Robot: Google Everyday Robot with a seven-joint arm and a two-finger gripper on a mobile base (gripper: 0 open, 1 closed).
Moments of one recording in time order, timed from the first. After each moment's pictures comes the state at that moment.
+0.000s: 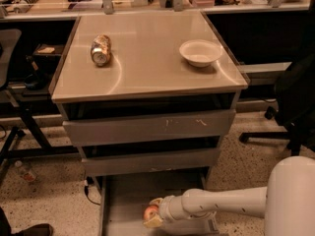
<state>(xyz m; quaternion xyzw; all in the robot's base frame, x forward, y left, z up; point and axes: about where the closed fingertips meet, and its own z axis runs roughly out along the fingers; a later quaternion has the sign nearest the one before) 0.449 0.029 0.290 -0.50 0.78 0.27 0.27</state>
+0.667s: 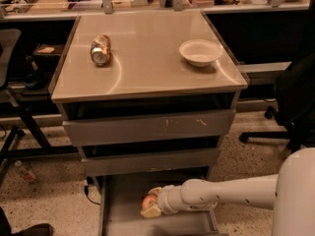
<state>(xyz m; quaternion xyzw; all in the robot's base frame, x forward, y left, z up) 0.468 0.033 0.350 -0.50 0.78 0.25 0.29</state>
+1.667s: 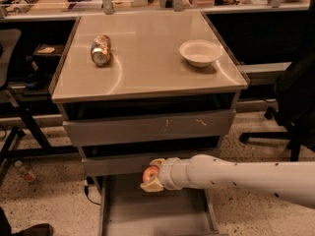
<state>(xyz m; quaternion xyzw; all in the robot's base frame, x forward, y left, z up) 0.500 0.020 0.523 -0.52 0.76 0.18 0.35</state>
